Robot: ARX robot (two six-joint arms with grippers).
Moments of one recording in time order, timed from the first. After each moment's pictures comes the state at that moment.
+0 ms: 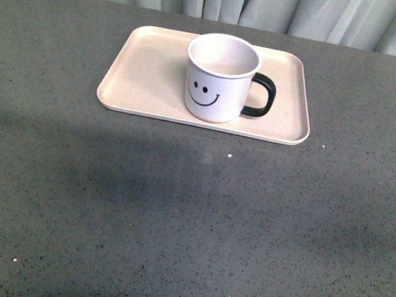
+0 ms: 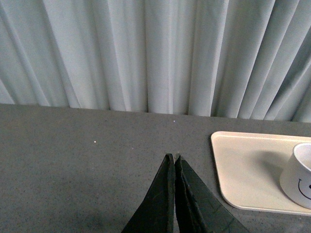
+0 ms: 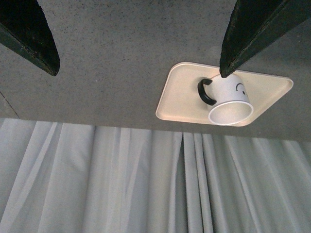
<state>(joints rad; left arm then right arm) 0.00 0.81 0.14 0.66 0.00 0.00 0.00 0.00 0.02 0.00 0.00 -0.01</state>
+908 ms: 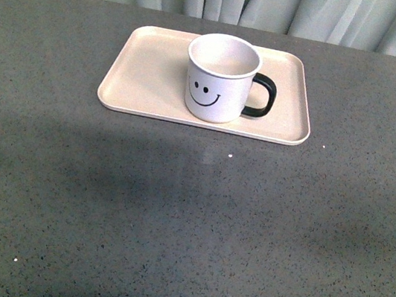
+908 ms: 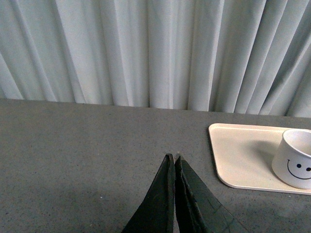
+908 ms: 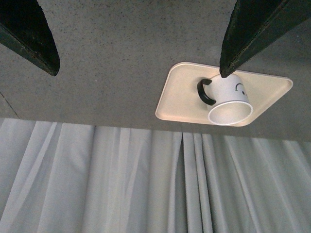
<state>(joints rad) 0.00 0.31 0.01 0.31 0.00 0.00 0.00 0.00 0.02 0.00 0.00 -0.01</state>
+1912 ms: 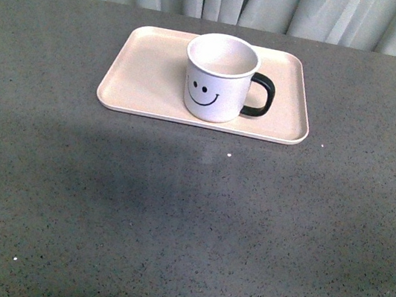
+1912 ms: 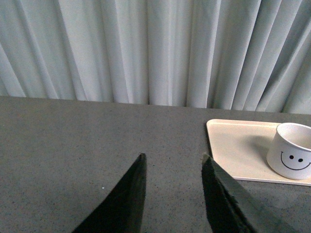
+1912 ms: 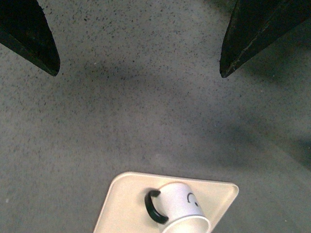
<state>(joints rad) 0.00 0.02 0.01 0.00 0.00 0.00 -0.20 0.40 0.23 -0.37 -0.43 -0.04</state>
